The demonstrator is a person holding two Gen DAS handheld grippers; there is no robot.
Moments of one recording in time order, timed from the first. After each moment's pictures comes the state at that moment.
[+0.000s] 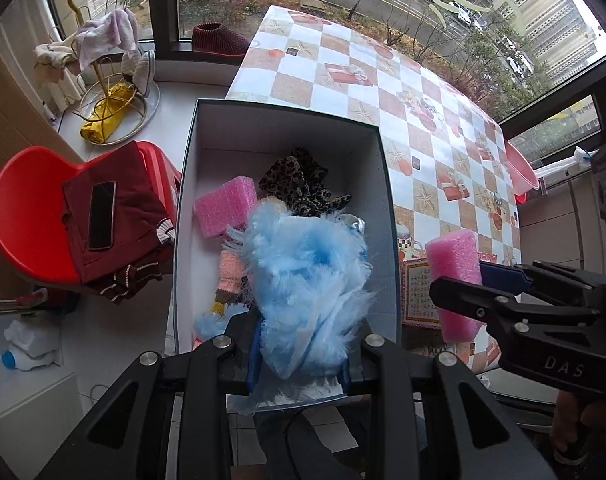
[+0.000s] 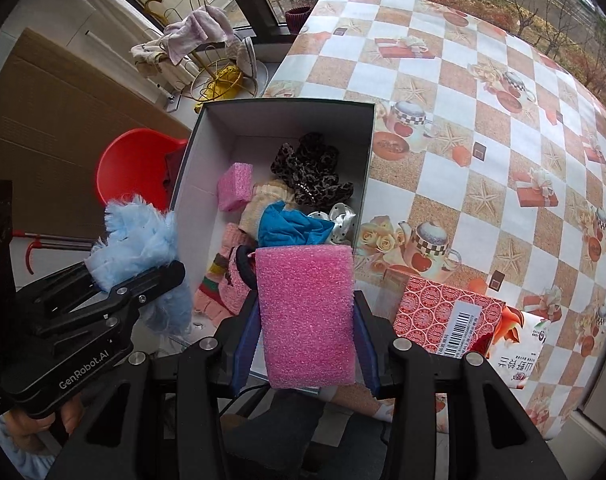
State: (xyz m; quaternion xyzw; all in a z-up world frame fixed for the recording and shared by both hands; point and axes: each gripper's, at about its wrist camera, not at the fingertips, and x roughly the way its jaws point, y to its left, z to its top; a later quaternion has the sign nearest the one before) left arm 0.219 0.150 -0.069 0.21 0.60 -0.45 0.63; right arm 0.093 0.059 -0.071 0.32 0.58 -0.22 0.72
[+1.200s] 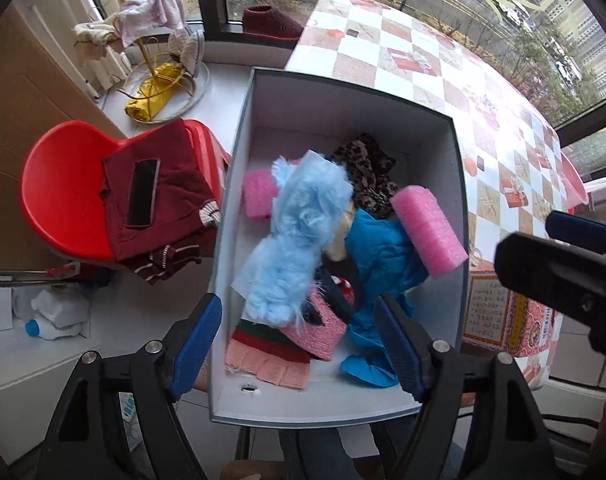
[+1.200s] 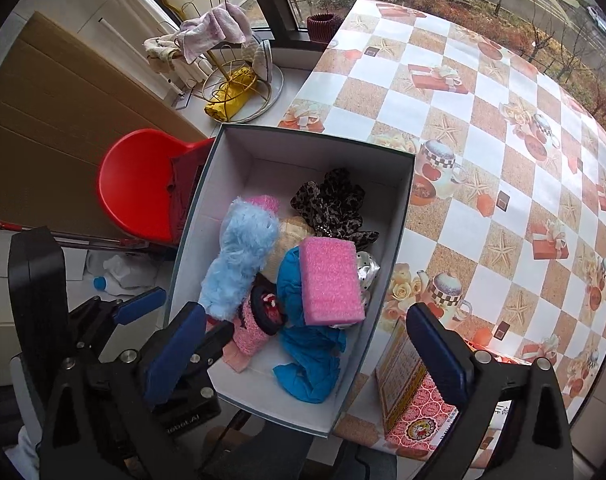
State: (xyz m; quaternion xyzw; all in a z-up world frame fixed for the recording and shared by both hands) left arm 0.230 0.151 -0.096 0.25 0.60 -0.36 0.68; right arm 0.141 0.046 -0.070 0.29 0.58 -0.20 0.73
